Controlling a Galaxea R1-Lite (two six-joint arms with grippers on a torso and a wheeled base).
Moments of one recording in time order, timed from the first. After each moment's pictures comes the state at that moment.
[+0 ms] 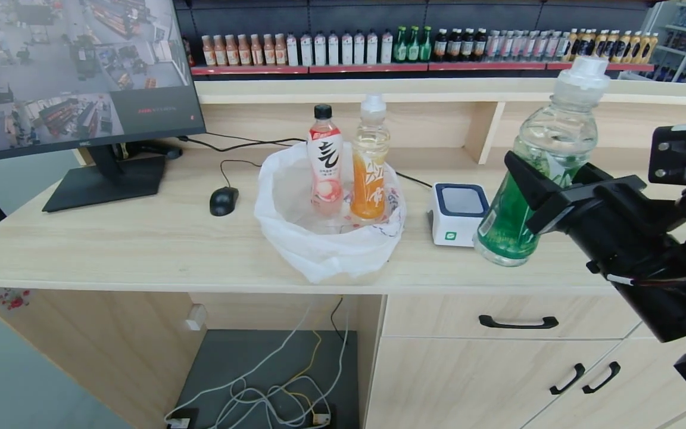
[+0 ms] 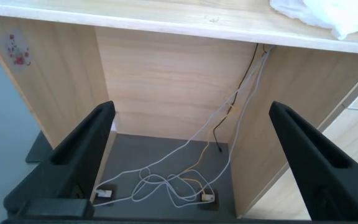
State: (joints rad) left arm 0.00 0.00 0.00 0.00 0.00 -0.01; right arm 0.43 1.64 -0.51 -1.57 -0.10 -0.12
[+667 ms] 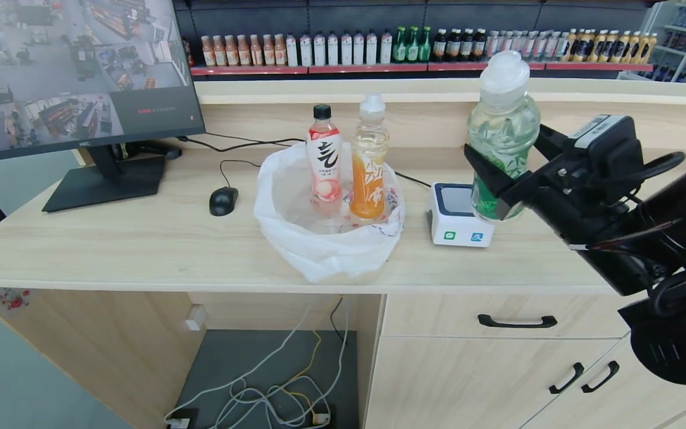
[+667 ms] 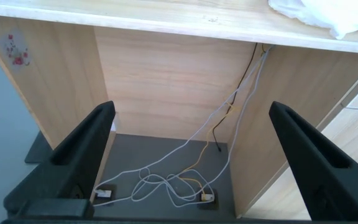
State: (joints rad) left arm 0.00 0.00 0.00 0.00 0.00 -0.01; right arm 0.37 1.78 -0.71 -1.57 0.19 -0.57
